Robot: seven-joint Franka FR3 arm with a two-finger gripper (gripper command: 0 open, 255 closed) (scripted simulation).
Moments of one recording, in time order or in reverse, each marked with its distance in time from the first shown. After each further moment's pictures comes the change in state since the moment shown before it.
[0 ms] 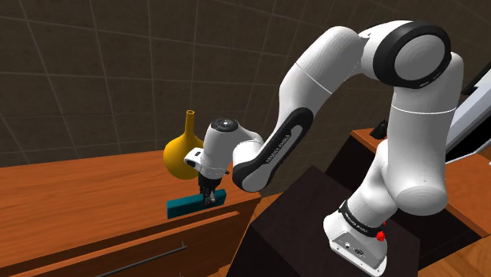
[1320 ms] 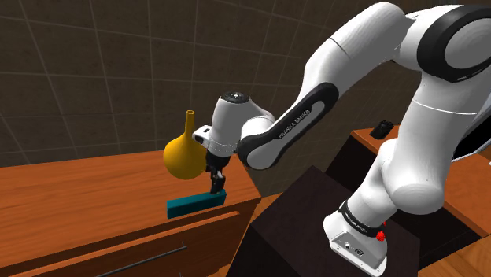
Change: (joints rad) arm -0.080 -0.207 0.054 -0.062 0.119 -0.138 -0.038
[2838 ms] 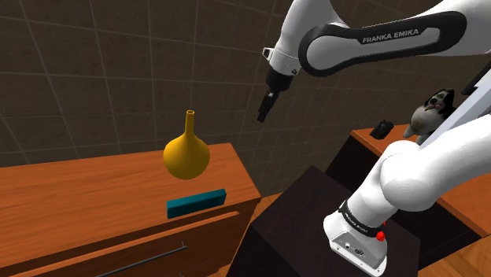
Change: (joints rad) arm -0.187 -0.687 -0.129 -0.067 0.145 -0.590 0.240
